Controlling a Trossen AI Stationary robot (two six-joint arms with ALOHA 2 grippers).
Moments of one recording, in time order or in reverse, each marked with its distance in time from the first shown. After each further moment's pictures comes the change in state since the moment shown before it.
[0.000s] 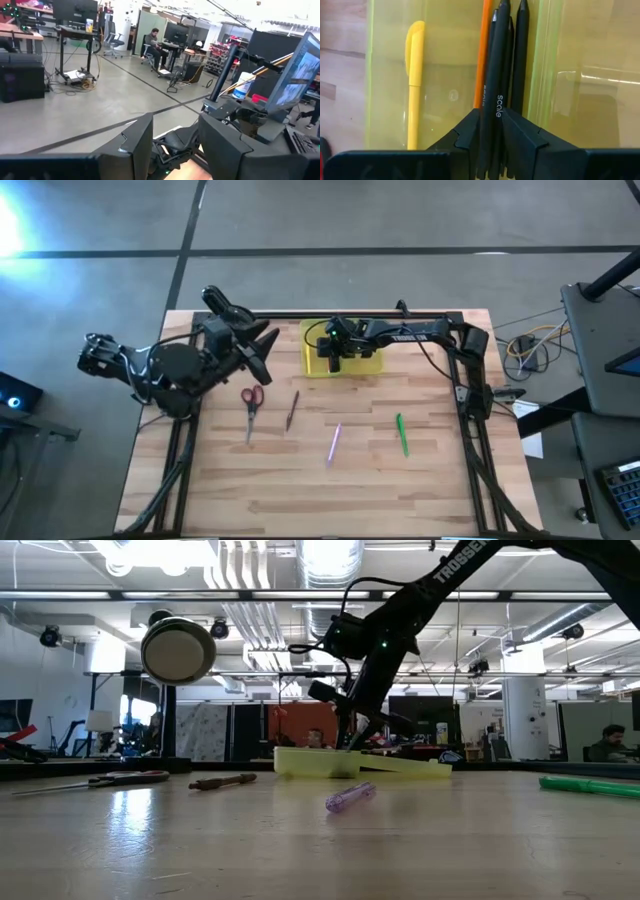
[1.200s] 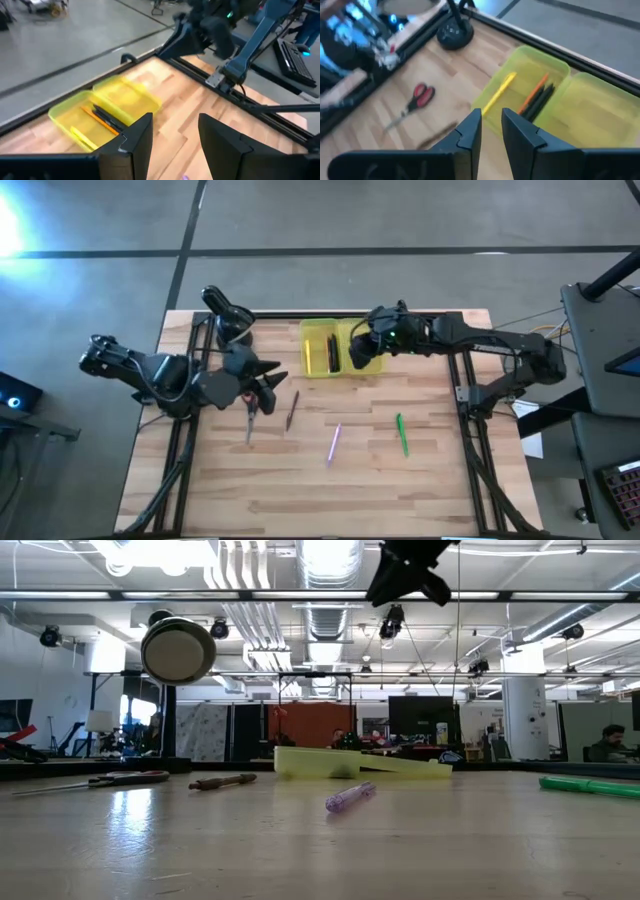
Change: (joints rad) left arm -0.001 0.019 -0.066 -0.482 0.300 -0.416; right arm 0.222 -0.602 -0.014 -0.211 0.184 -0.436
